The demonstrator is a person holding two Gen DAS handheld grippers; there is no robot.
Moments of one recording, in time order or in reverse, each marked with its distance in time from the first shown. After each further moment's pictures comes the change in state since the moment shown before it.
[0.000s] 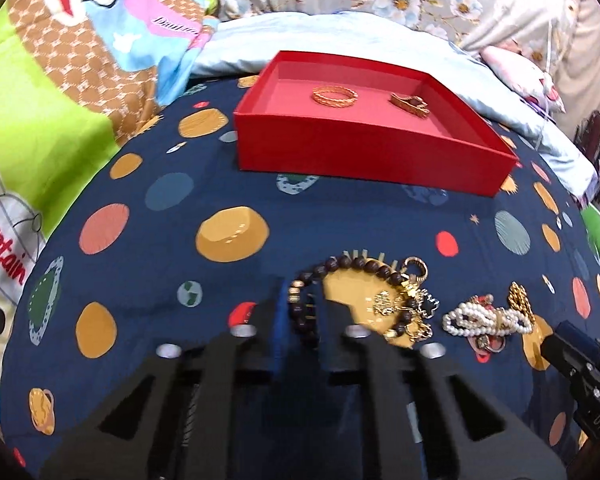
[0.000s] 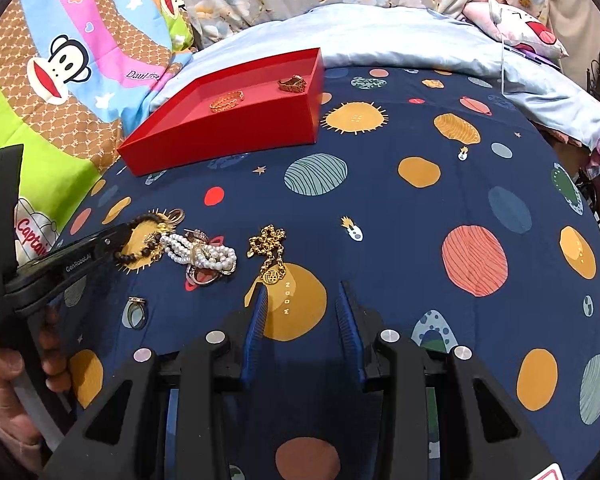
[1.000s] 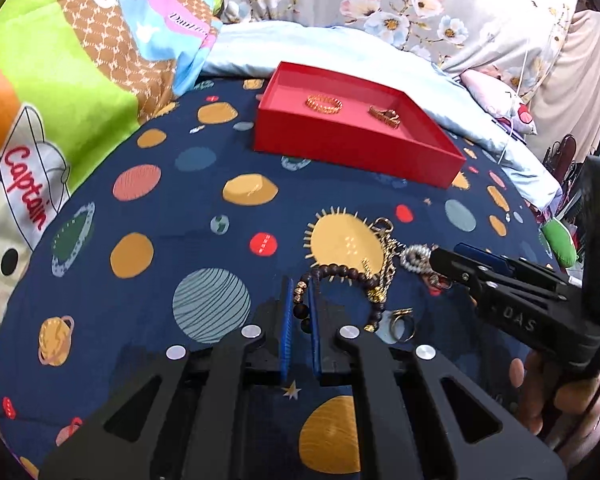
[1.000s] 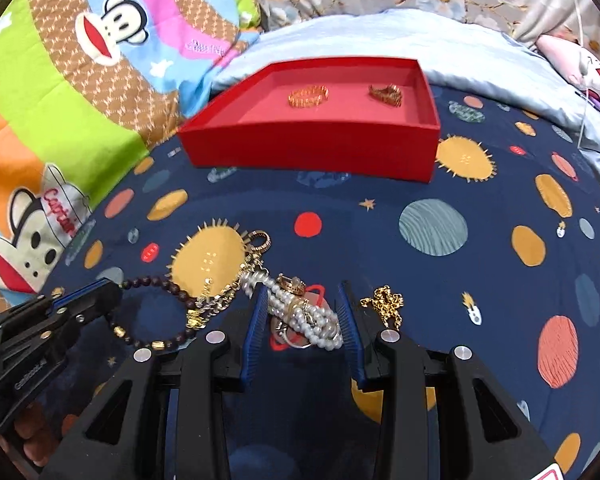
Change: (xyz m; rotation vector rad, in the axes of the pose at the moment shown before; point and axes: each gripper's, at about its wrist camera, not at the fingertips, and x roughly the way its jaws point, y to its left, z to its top) left arm -0.058 0.024 -0.038 -0.080 -0.026 -0.114; right arm 0.031 0.058 0.033 -0.188 0.041 0.121
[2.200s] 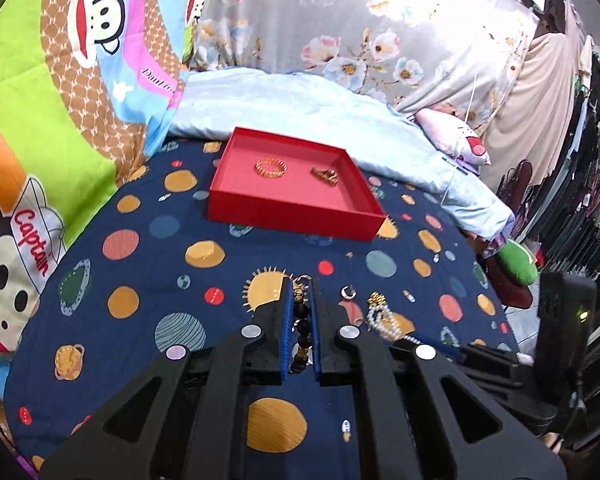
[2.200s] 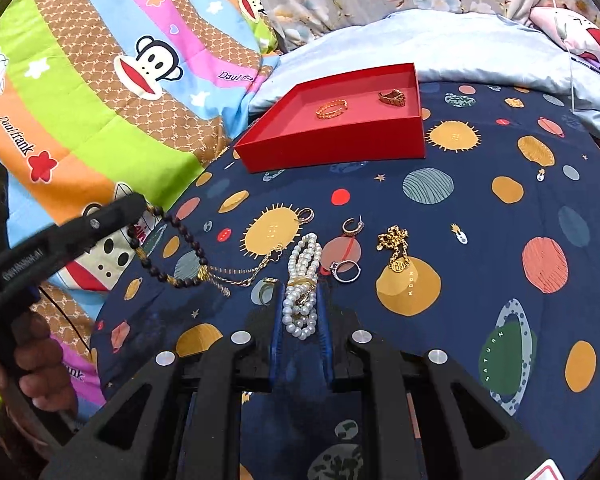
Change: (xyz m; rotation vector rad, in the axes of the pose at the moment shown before) left arm -0.078 -0.032 0.025 0.026 -0.152 -0.144; right arm -0.076 -0.008 -0.042 0.105 -0.065 0.181
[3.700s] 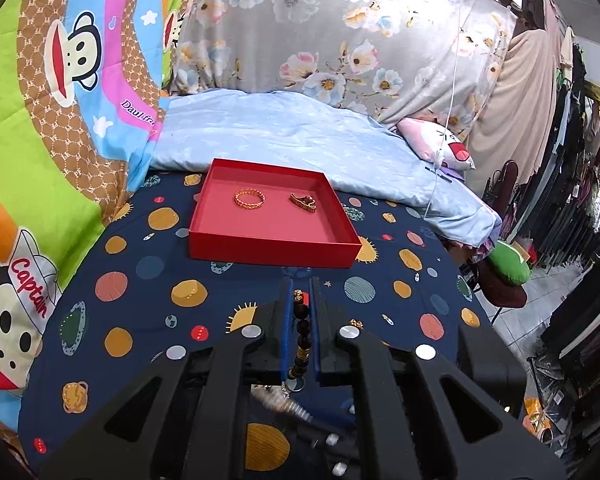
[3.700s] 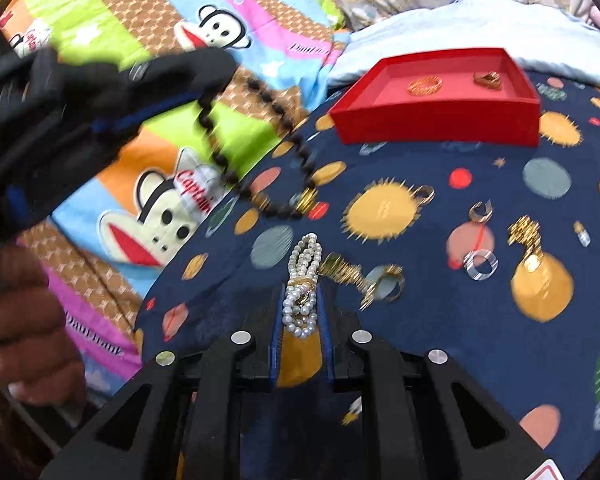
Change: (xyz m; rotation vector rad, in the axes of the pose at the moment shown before) left arm -0.011 -0.020 0.028 0.058 -0.048 -0.026; right arm 0.033 0.055 -0.006 -0.076 0.056 0.209
